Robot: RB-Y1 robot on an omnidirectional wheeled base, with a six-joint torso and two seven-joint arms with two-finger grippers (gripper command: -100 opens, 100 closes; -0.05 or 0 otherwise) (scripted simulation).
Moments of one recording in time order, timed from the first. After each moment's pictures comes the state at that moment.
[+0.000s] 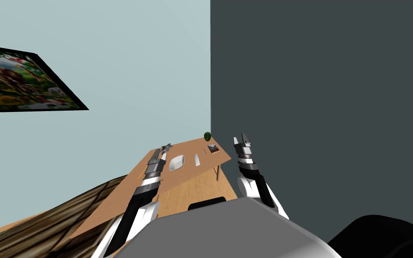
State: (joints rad) left arm 0.49 0.12 0.07 -2.16 0.00 -0.35 0.05; right arm 0.46 0.01 0.02 -2.30 -0.06 -0.45 0.04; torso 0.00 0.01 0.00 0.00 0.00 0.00
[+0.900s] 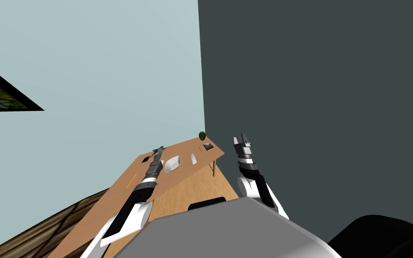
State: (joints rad) left arm 0.44 0.26 0.14 -2.01 0.15 -0.12 -0.05; right arm 0.46 0.01 0.02 -2.30 -0.06 -0.45 0.04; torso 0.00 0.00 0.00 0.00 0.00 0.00
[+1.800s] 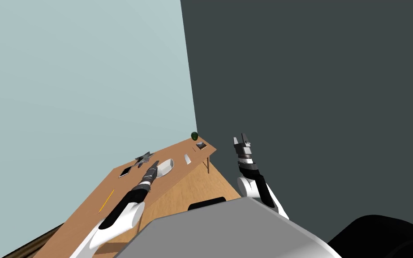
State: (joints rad) left arm 0.40 0.35 0.21 -1.85 0.30 0.14 -0.18; right arm 0.46 0.01 0.02 -2.30 -0.06 -0.45 0.04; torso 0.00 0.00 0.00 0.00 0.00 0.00
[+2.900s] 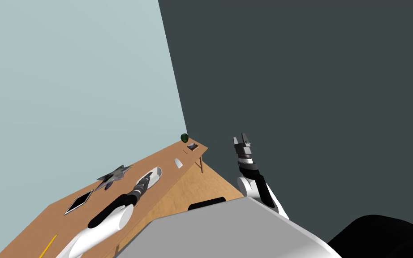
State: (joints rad) left arm 0.35 0.45 0.29 -1.65 0.46 0.41 -0.31; right arm 0.46 0.01 0.02 -2.30 -0.06 -0.45 0.04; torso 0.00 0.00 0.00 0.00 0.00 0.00
